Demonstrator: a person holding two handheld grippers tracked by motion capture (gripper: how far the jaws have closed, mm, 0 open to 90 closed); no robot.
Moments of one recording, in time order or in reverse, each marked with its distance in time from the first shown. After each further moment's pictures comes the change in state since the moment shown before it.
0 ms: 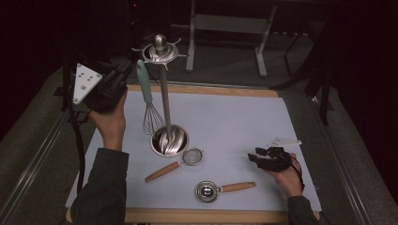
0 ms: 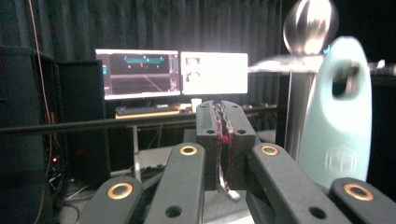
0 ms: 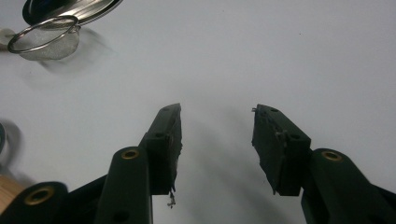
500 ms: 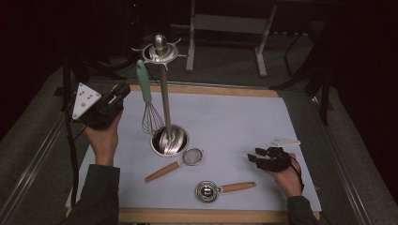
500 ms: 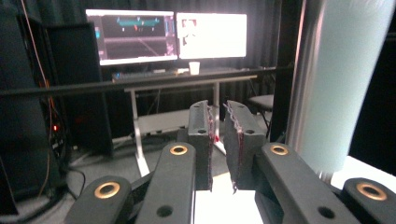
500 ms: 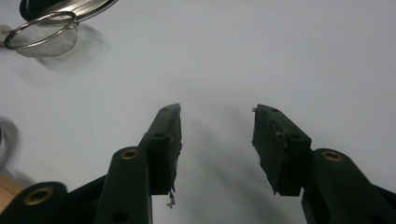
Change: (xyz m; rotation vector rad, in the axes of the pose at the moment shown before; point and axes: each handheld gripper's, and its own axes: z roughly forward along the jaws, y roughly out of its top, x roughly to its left) left arm 0.014 -0.047 -0.020 0.133 -0.016 -0.020; right arm 0.001 0.000 0.002 0.009 -0.001 -0.003
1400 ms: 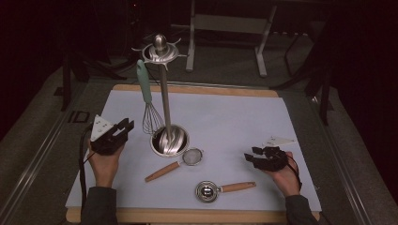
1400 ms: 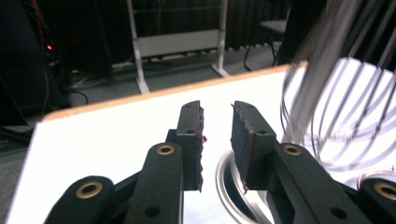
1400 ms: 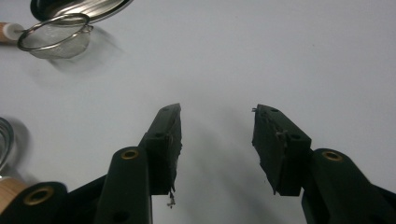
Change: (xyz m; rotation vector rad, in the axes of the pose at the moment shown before) left arm 0.003 -0.107 -0.008 0.302 0.000 -0.012; right arm 0.012 0.010 0.001 0.003 0.004 -0.051
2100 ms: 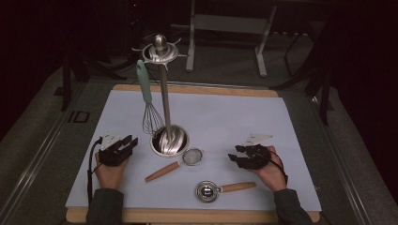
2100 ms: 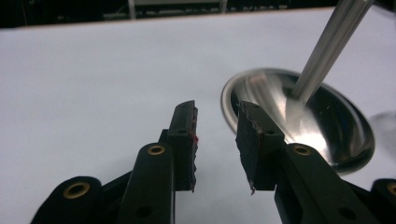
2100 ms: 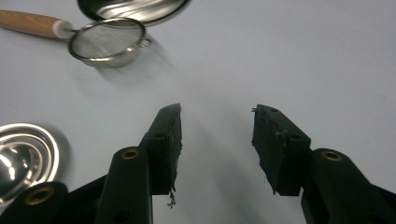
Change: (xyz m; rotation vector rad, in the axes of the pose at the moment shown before) left arm 0.006 -0.063 0.026 0.149 -0.002 -0.081; right arm 0.041 0.033 0.027 0.044 0.074 -0.159
